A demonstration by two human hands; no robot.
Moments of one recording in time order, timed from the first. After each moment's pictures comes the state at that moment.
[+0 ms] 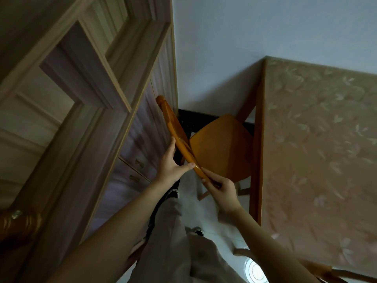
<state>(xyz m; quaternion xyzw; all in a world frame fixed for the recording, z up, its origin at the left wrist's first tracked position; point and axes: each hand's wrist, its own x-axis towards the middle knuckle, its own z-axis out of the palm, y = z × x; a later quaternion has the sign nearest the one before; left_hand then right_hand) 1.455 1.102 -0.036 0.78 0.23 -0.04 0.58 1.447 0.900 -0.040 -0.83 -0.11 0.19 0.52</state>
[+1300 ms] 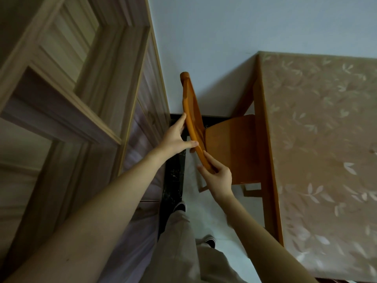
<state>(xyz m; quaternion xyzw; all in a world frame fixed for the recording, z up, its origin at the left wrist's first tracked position) 1.636 1.166 -0.027 0.79 0.06 -0.16 0.59 1.546 0.991 -0.045 -0.77 0.09 0.11 0.62</state>
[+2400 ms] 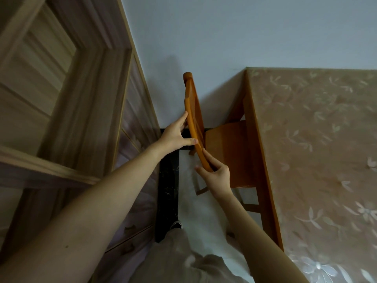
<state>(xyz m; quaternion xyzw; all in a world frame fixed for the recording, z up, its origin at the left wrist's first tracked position) 1.763 1.163 -0.028 0.81 0.00 -0.20 0.56 1.653 0.991 -0.048 -0.74 0.10 0.10 0.65</state>
